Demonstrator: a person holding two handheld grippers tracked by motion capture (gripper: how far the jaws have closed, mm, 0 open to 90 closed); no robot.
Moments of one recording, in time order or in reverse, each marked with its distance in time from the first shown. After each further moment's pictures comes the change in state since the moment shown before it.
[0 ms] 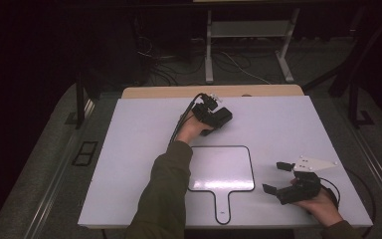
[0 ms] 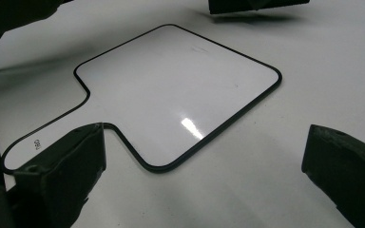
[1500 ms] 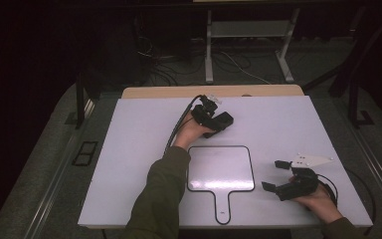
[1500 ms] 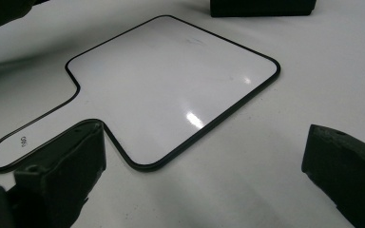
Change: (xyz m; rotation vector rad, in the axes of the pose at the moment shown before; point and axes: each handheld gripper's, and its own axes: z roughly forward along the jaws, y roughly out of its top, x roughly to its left) left arm -0.015 -0.007 -0.019 -0.110 -0.010 0.029; right arm -0.013 -0.001 0.009 0.029 0.025 0.016
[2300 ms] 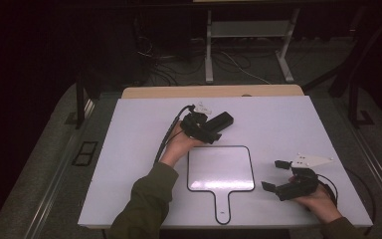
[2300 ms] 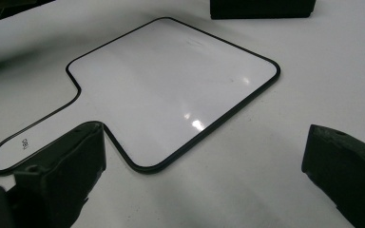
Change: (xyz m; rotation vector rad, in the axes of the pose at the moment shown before) left arm -0.028 -0.038 -0.044 -0.089 -0.008 -0.036; right arm 0.002 0.001 -0.001 -0.004 -0.007 0.005
